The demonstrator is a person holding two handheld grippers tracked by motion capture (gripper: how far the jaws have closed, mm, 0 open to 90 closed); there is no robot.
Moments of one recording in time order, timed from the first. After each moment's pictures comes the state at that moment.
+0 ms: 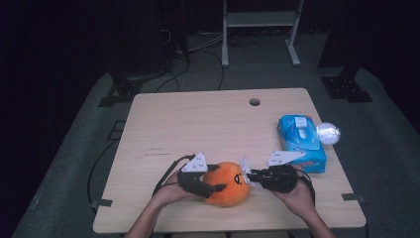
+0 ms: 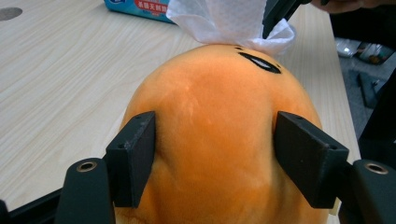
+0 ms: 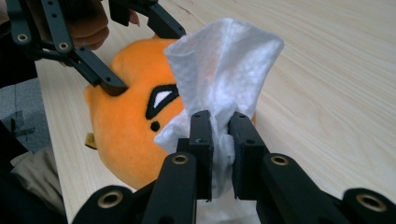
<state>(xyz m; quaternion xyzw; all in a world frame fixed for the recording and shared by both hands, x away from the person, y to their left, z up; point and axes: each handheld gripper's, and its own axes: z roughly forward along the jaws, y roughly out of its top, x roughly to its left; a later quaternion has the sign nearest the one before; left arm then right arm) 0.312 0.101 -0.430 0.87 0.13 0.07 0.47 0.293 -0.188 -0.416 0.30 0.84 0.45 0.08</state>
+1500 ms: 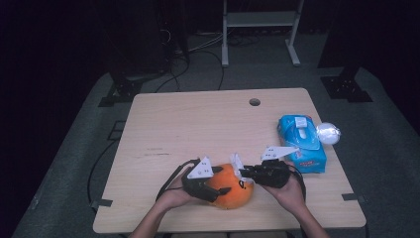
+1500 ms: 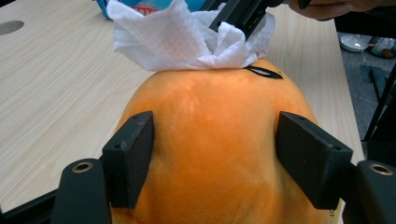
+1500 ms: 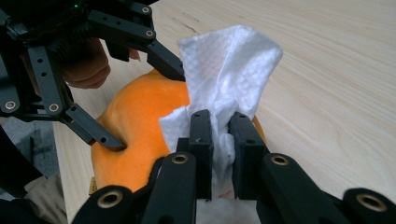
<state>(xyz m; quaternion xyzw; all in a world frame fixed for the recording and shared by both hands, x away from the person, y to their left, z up) 0.302 0.089 -0.433 0.87 0.12 0.09 0.48 0.306 -0.174 -0.417 0.31 0.82 0.48 0.05</state>
